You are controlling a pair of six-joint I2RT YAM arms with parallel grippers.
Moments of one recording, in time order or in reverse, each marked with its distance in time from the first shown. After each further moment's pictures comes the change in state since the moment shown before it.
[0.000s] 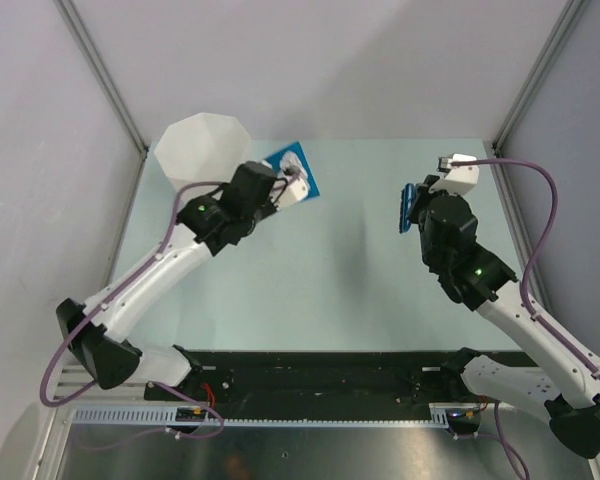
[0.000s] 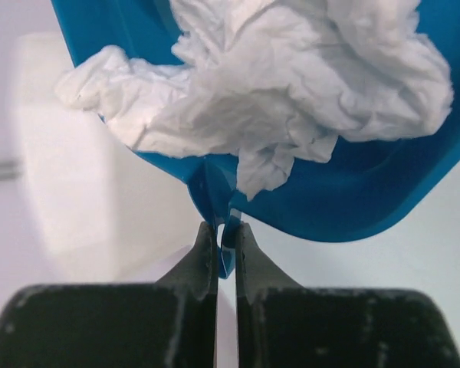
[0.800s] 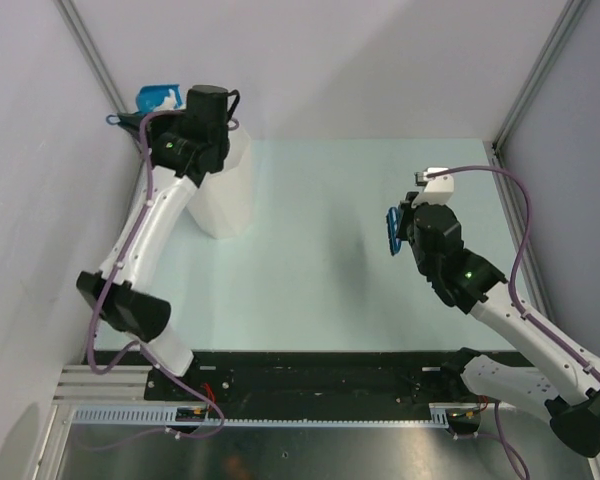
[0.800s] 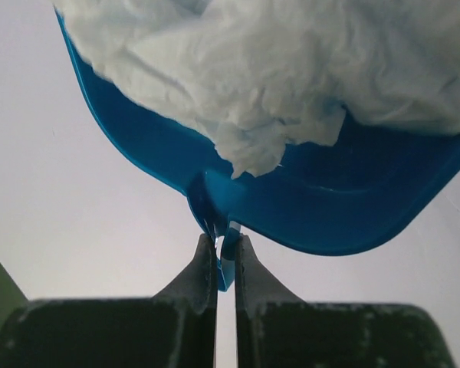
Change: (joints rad) left arm 0.339 0.240 0.542 -0.004 -0.869 0.940; right arm 0.008 0.004 -0.089 -0.063 -0.158 0.000
